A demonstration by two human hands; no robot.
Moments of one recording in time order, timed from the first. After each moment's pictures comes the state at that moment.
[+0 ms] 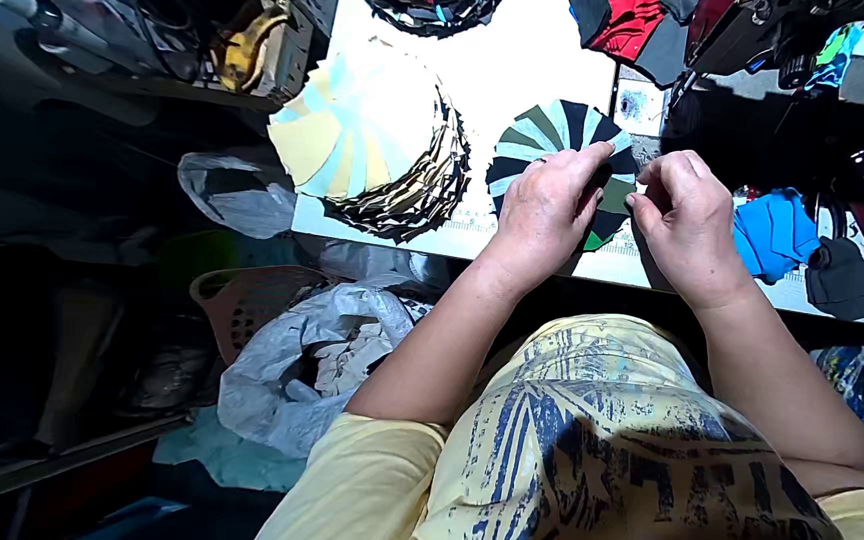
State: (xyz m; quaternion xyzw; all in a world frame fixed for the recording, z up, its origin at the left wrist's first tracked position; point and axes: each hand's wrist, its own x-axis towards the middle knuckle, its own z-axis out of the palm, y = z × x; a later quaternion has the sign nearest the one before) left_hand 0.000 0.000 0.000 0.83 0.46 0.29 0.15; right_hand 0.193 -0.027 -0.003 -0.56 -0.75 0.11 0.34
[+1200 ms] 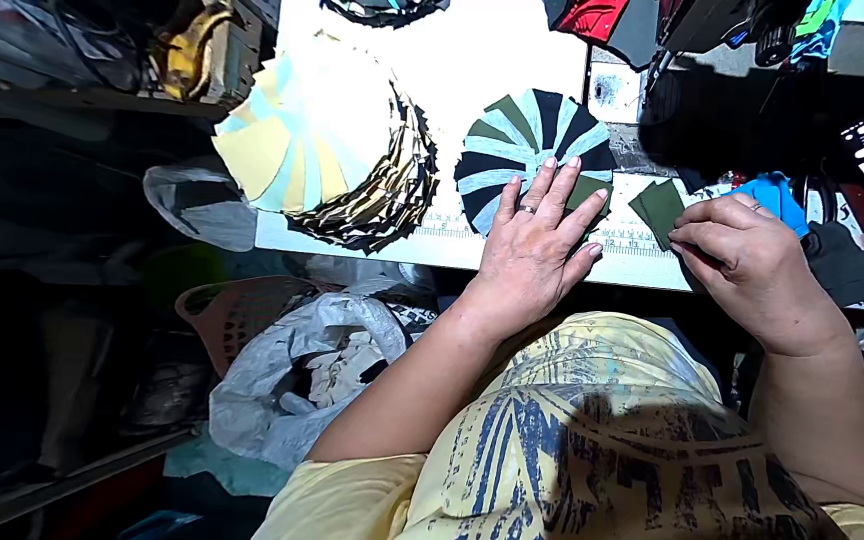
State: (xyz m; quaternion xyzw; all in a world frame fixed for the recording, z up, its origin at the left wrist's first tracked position) left_hand -0.002 -0.035 -0.018 0.89 0.43 0.12 0.10; right_hand 0.266 -0.073 0.004 -0.47 -0.84 0.10 0.27
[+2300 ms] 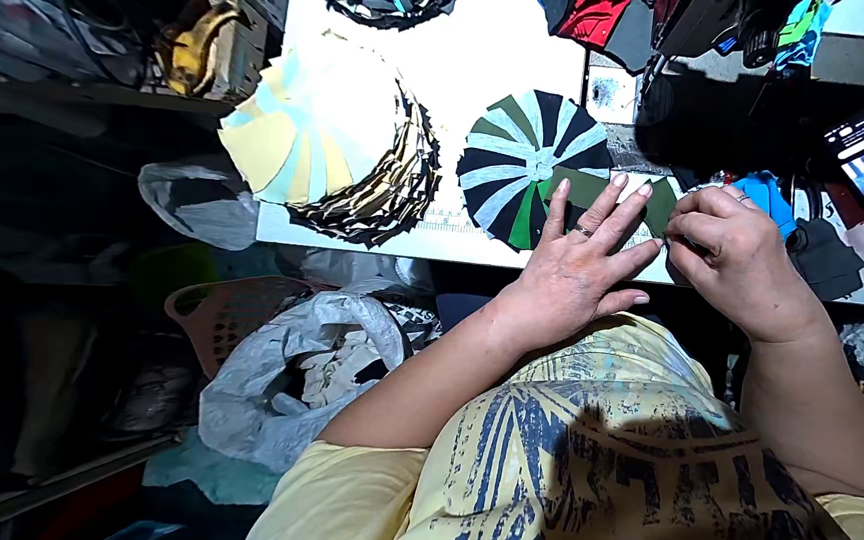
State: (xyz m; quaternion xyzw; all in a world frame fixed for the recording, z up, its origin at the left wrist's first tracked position) left_hand 0.025 -0.053 -0.013 0.93 0.30 0.17 0.13; right_hand 0.257 -0.072 0.008 -0.49 -0.83 0.10 0.25
